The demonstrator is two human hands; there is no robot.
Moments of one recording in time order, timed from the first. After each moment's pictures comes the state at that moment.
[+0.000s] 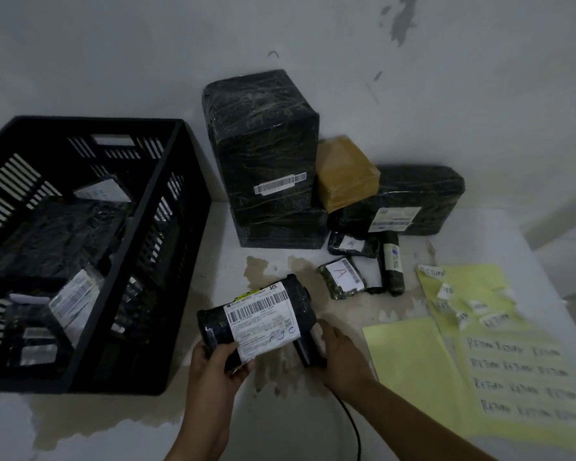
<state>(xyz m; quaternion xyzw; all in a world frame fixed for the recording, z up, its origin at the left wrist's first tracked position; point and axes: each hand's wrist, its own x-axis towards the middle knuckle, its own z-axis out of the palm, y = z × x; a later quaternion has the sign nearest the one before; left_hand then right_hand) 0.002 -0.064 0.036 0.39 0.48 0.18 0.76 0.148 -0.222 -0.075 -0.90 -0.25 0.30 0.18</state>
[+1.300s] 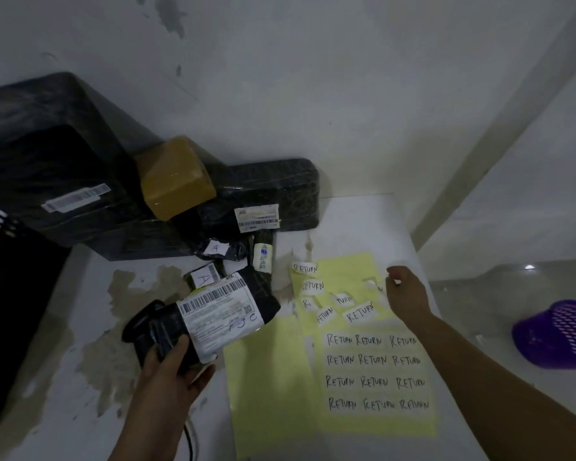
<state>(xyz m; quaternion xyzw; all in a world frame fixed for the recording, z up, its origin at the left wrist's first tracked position) 0.149 -0.272 0.069 0.38 0.49 0.15 0.77 0.423 -0.546 -0.058 -0.92 0.01 0.12 0.36</state>
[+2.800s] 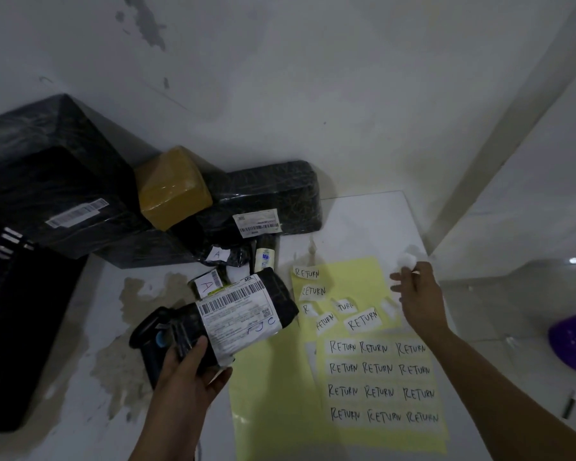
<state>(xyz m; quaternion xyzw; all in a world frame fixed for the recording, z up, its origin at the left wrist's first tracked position) 0.183 -0.312 0.087 0.40 0.52 0.14 0.74 0.424 -0.562 -0.055 -0.87 0.00 0.07 0.50</state>
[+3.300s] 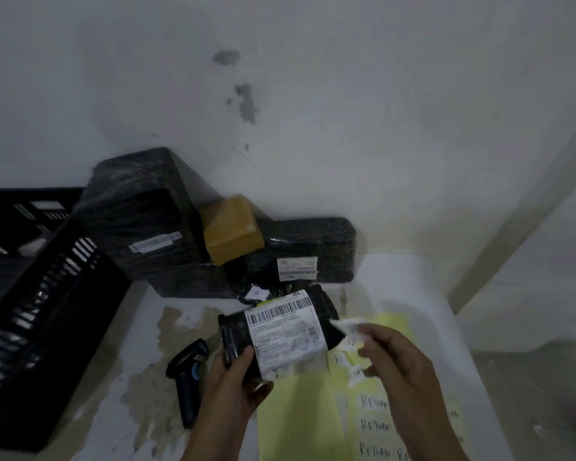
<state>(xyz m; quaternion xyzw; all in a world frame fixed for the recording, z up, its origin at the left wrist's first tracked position) 0.183 -0.292 0.114 0.36 0.48 0.13 0.79 0.281 -0.484 0.114 -0.75 -0.11 0.13 0.64</state>
